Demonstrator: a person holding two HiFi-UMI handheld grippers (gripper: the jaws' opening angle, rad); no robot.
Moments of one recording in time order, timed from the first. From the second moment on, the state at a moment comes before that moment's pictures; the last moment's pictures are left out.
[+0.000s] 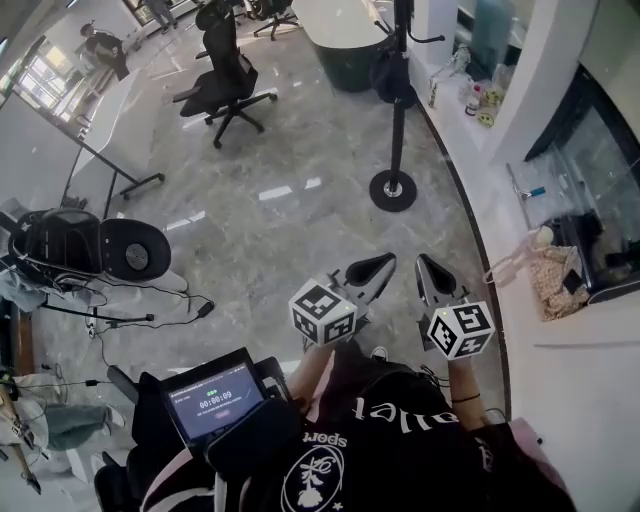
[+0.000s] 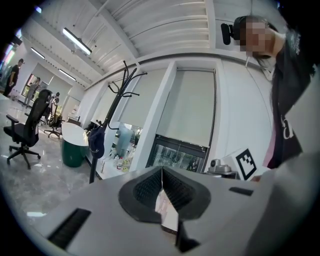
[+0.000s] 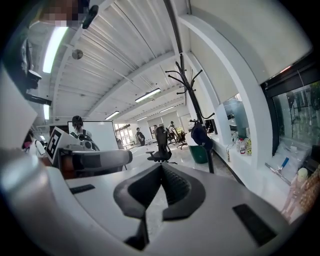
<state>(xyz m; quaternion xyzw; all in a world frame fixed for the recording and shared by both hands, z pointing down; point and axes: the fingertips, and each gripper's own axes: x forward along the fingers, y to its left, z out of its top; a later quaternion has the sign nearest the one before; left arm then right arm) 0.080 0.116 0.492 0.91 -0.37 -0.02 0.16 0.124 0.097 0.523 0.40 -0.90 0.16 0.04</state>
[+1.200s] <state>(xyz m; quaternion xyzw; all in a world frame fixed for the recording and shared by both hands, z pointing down) -0.033 0.107 0.487 0.92 -0.36 -0.03 0.16 0.021 0.092 0.519 0.42 -0.89 0.16 0.04</state>
